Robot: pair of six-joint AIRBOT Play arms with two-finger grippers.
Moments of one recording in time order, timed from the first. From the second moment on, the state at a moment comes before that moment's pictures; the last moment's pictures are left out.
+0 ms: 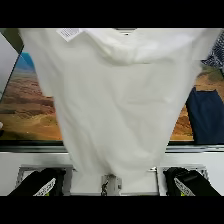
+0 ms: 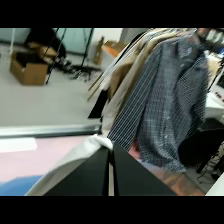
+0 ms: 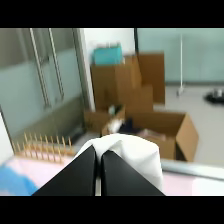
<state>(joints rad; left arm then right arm) -0.24 -1.04 1.75 1.11 -0.72 -1.59 0.26 -0.92 1.59 -1.28 0.56 1.49</state>
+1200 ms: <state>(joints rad) 0.17 -1.61 1.26 1.29 -1.20 -1.61 -0.14 -1.10 0.90 -1.28 1.10 1.31</state>
